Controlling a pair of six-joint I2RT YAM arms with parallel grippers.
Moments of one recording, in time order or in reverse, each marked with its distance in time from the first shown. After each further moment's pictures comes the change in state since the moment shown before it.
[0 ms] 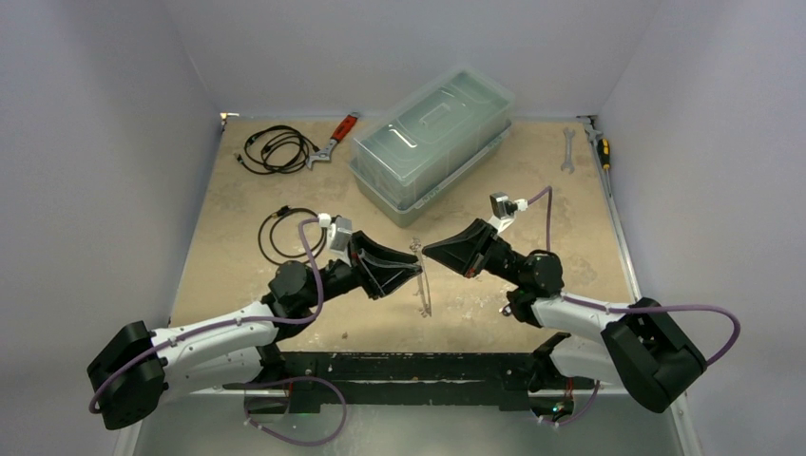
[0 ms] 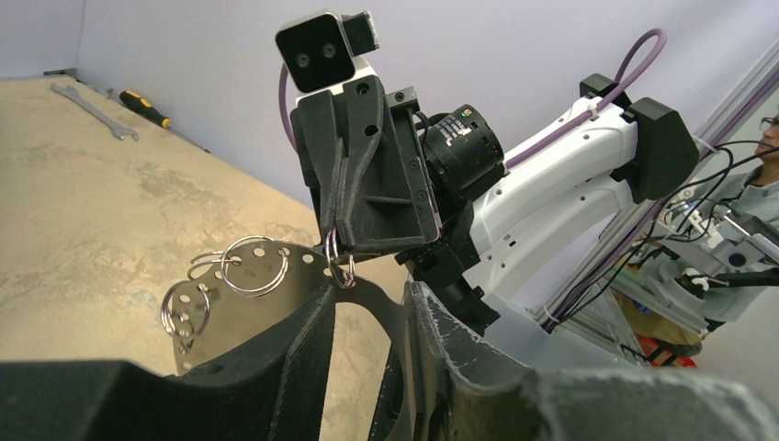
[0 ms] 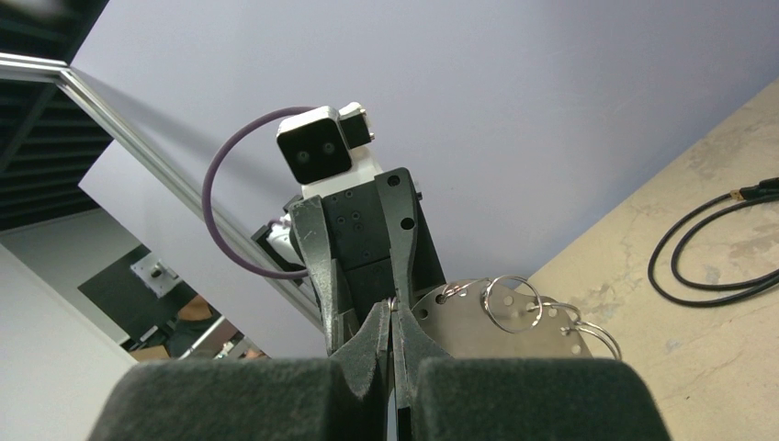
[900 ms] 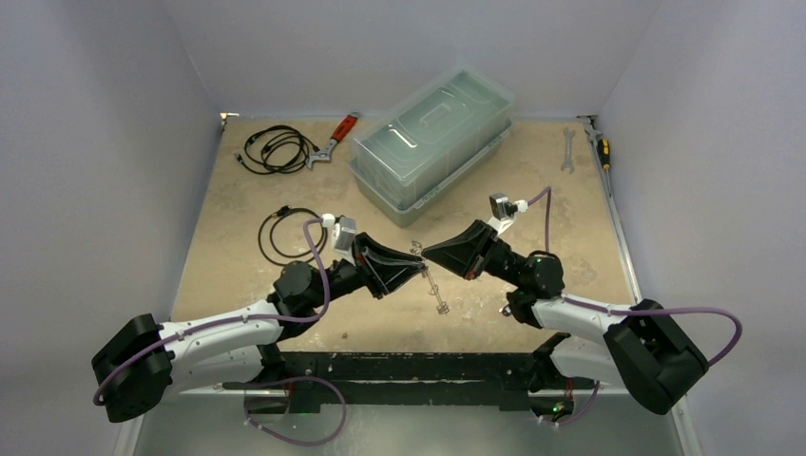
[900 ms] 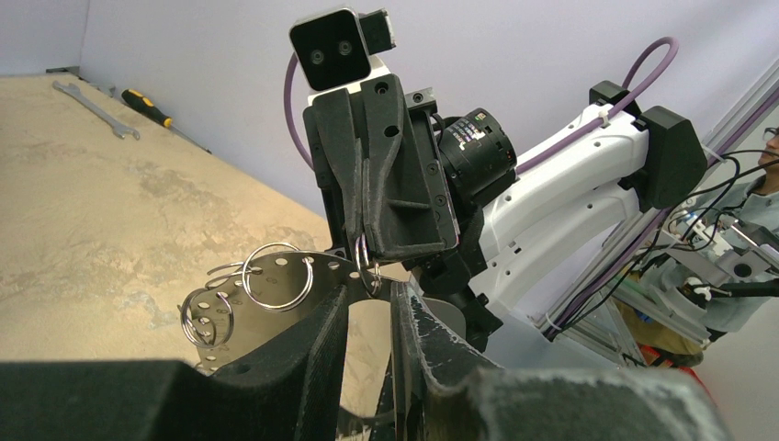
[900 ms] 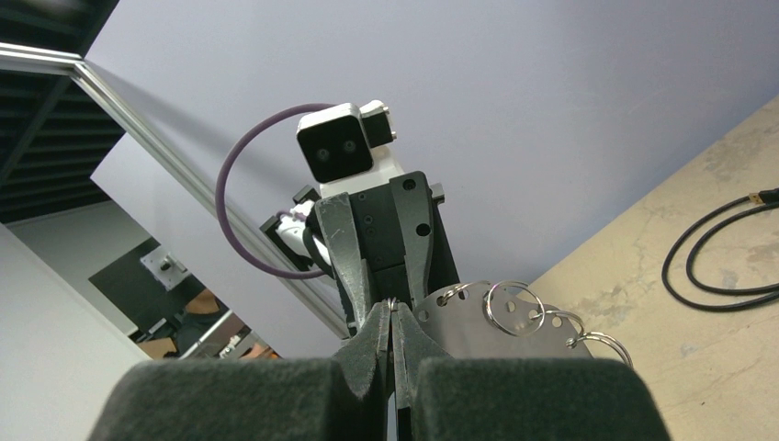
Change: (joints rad) left arm -0.021 0.046 0.002 0.048 -0.034 -0.003; right arm 0.019 -0.013 0.000 0.004 0.000 0.000
